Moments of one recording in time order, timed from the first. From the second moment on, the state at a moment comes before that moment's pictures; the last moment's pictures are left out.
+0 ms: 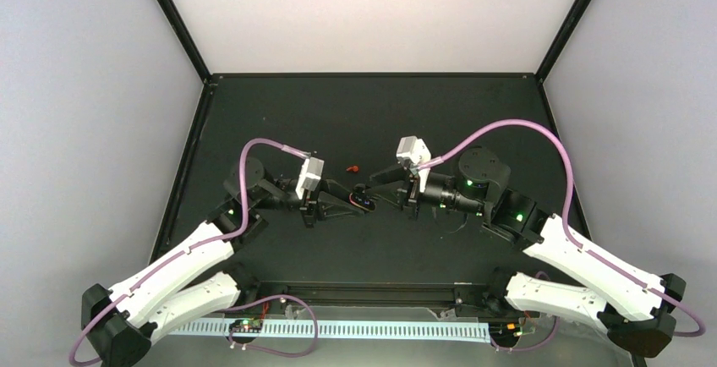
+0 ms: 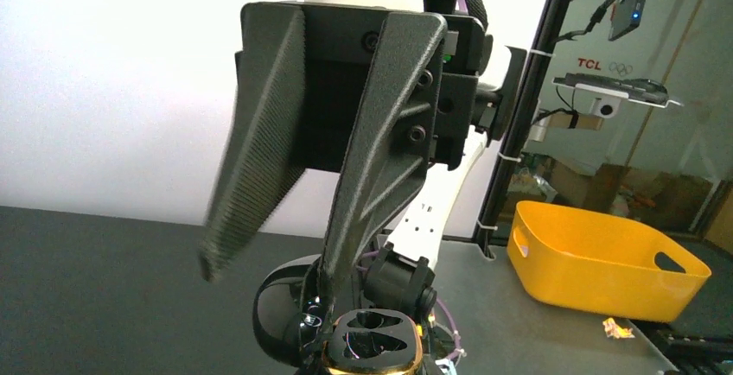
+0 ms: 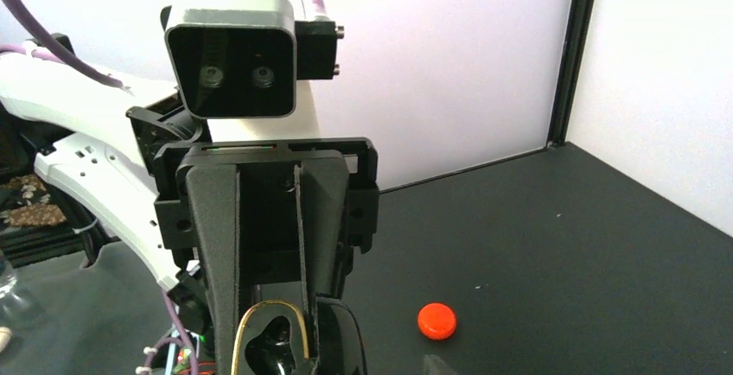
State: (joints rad) left arm -0.71 0.85 0.67 0.34 0.94 -0.31; right arm 0.98 0.90 1.01 -0.22 -0.31 0.09
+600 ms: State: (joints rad) left arm -0.71 0.77 0.66 0.30 0.92 -0.25; right arm 0.98 0.89 1.02 -0.21 -0.27 0.13
